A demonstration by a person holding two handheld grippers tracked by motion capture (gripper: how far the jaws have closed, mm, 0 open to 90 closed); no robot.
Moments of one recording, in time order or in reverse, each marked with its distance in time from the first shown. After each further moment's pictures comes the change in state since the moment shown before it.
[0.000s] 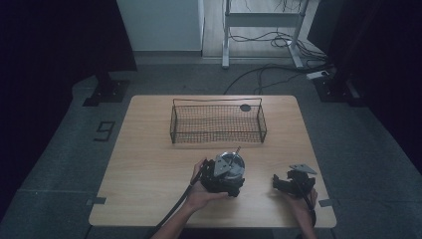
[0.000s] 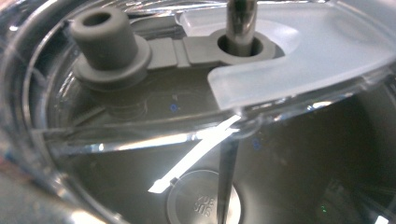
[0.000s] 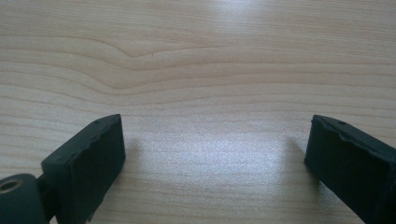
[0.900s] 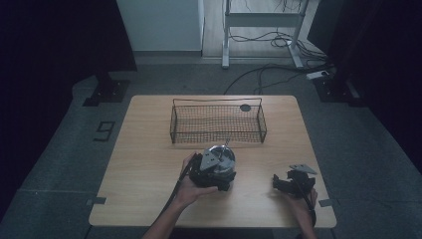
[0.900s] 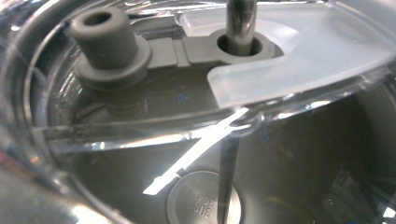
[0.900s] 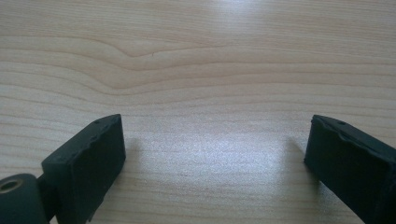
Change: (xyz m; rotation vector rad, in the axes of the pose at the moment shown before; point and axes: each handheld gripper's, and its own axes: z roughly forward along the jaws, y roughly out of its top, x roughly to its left) left arm 0.021 0.011 -0.033 -0.046 0.012 -0.015; right arm 0.000 0.000 0.000 0.000 0.000 0.001
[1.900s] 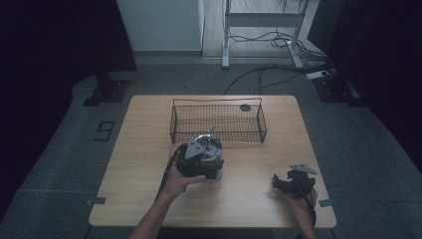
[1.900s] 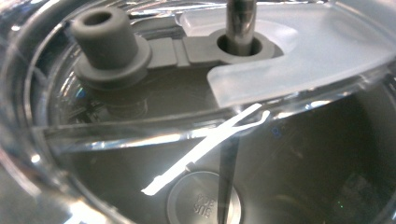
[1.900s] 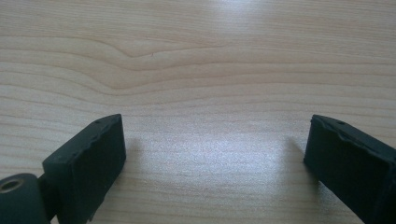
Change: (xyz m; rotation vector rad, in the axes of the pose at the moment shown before) left arm 0.036 0.014 -0.023 -0.029 0.049 -0.030; right arm 0.000 0.000 0.000 -0.002 -0.001 0.001
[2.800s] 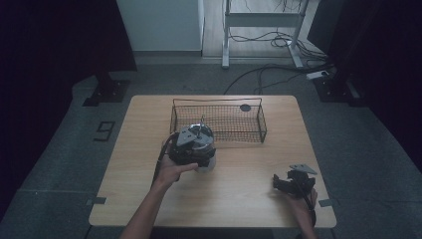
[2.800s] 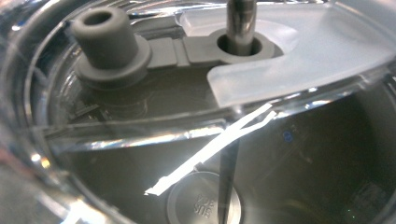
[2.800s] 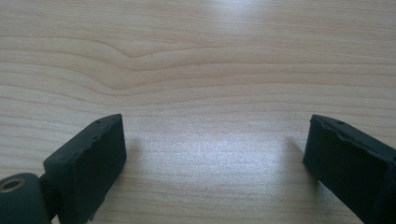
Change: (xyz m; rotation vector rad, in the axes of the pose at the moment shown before) left arm 0.034 0.015 -0.002 -0.002 0.042 -0.022; right arm 0.000 0.000 0.000 -0.001 0.001 0.000
